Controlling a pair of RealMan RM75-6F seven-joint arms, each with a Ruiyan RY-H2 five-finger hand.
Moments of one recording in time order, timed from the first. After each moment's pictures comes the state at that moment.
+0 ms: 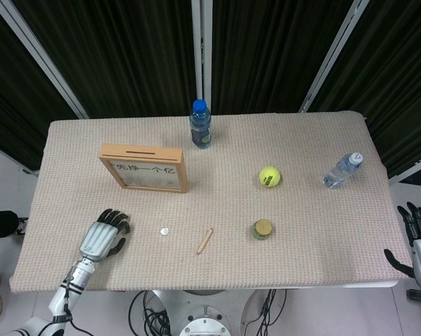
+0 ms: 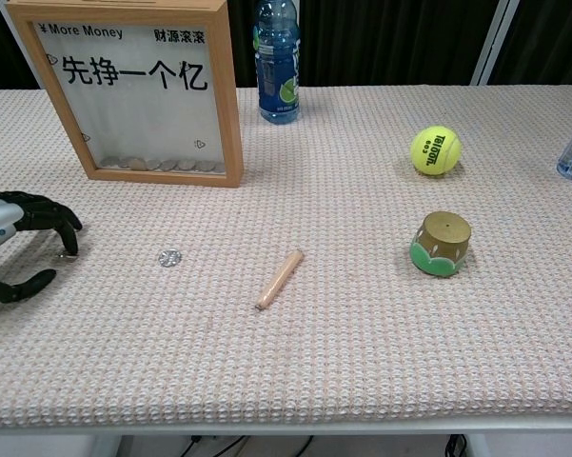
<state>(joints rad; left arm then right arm) -0.34 -1.67 0.03 -1.11 1.57 1.25 0.06 -0.01 -1.09 0.05 -1.56 -1.51 1.55 0.03</state>
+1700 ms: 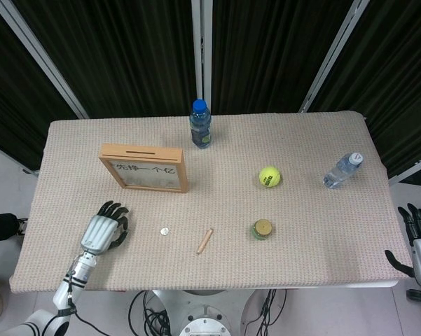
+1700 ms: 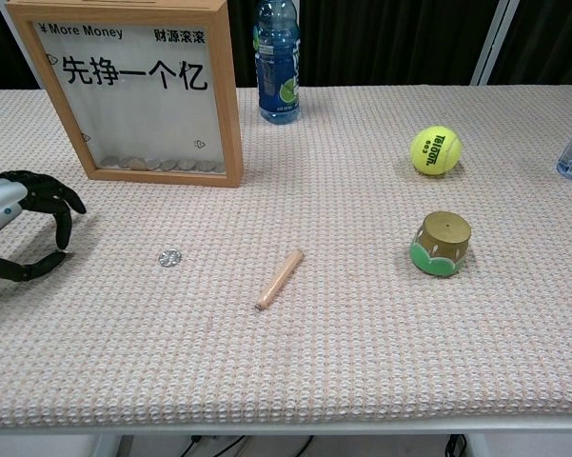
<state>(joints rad) -0.36 -1.74 0.01 -0.97 1.58 1.32 -0.04 -0.01 -1.08 0.05 -1.56 -1.48 1.52 0.02</state>
